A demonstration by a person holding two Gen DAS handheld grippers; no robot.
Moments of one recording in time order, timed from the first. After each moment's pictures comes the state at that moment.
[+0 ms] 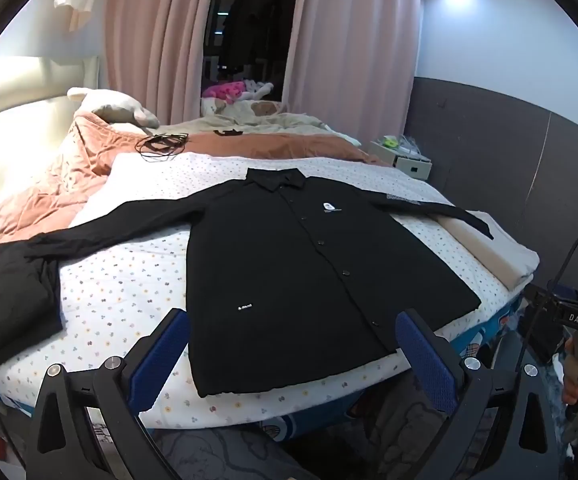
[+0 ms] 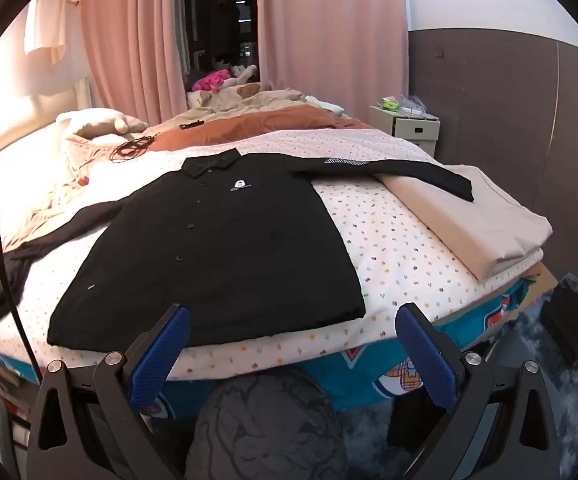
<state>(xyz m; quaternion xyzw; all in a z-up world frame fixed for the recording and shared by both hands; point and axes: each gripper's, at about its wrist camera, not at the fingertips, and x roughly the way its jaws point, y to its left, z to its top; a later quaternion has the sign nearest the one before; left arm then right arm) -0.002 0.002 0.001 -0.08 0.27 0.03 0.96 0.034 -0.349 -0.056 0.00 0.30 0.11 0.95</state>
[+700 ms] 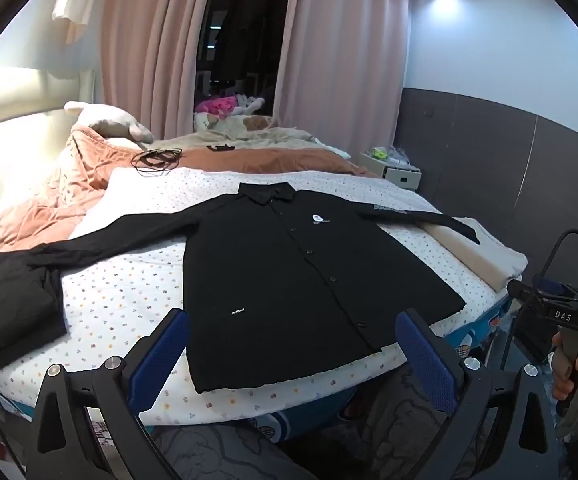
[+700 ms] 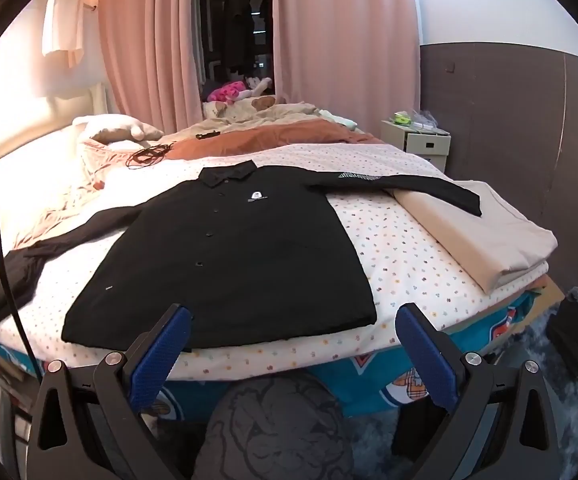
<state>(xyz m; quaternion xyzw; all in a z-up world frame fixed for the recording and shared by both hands) -0.029 -0.018 0.014 -0.07 0.25 0.01 0.97 0.015 -0.342 -0.044 -0.01 0.28 0.13 0.95</state>
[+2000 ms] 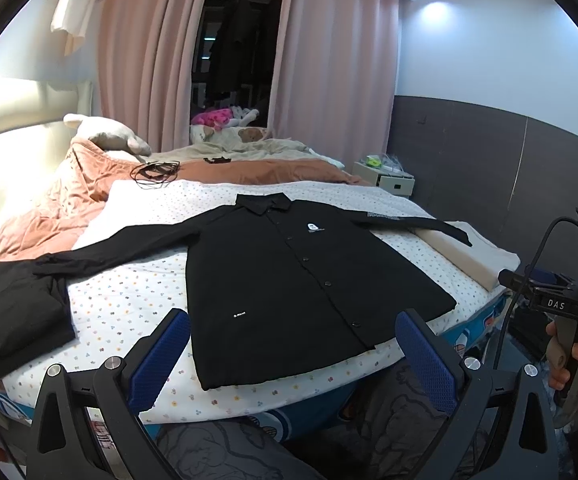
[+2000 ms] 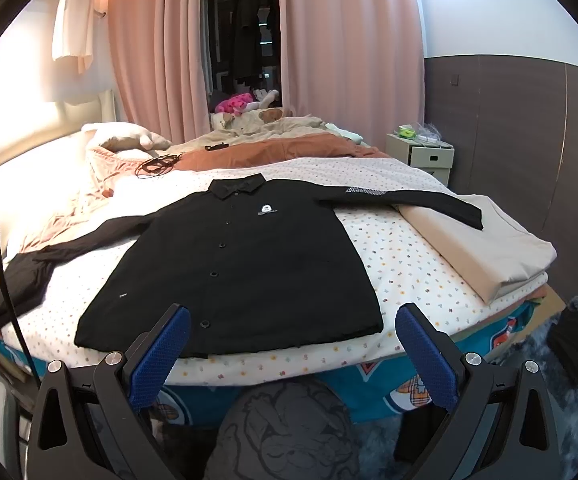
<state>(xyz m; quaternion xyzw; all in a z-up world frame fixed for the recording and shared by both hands) -0.056 -0.019 0.020 -0.06 0.23 0.00 0.97 -0.002 -0.332 -0.030 -0.01 0.26 0.14 0.96</state>
